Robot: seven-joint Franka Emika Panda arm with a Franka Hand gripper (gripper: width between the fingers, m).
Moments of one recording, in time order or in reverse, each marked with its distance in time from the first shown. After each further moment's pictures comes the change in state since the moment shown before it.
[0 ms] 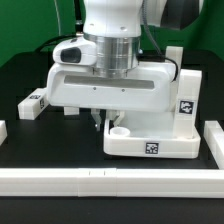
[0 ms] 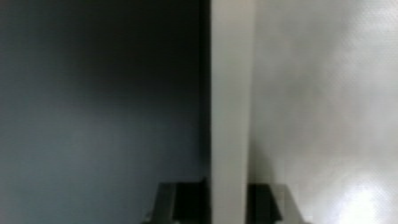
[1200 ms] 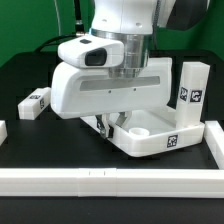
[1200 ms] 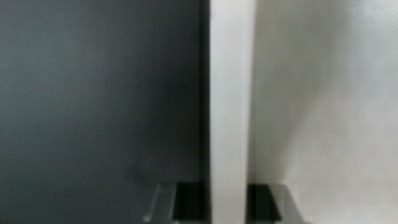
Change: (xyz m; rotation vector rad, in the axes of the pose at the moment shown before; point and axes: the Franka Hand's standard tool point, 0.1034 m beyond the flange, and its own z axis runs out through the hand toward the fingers) arm 0.032 -0.006 -0.008 -0.049 0.042 -0.549
